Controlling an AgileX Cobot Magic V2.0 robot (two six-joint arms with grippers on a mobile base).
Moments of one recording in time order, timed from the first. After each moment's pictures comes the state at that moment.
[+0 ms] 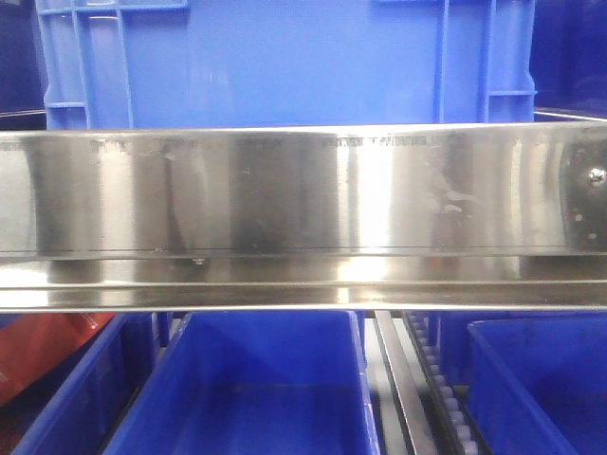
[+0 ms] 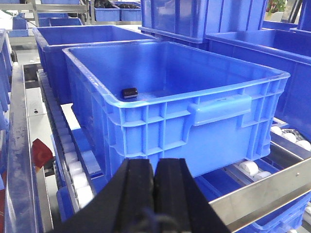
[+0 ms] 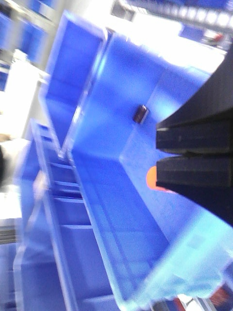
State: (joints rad) left arm -0.61 0.42 -0.87 0.08 0.70 -0.13; right arm 0.51 0.98 -1.36 0.22 0.67 -0.25
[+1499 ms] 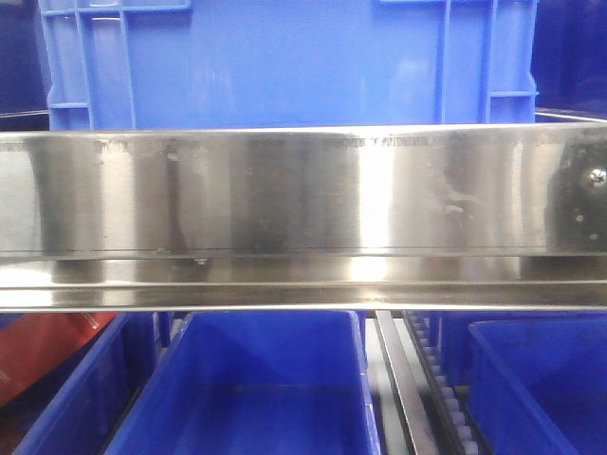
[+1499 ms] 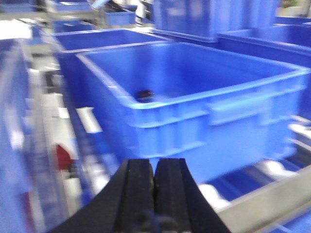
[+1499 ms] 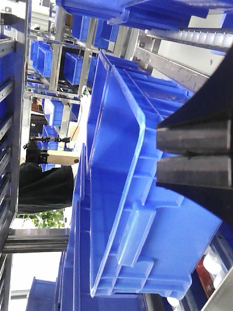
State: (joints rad) left arm -0.54 0.39 -0.84 0.13 0.68 -0.11; right arm 0.51 0.35 -0.58 0.22 0.26 -0.25
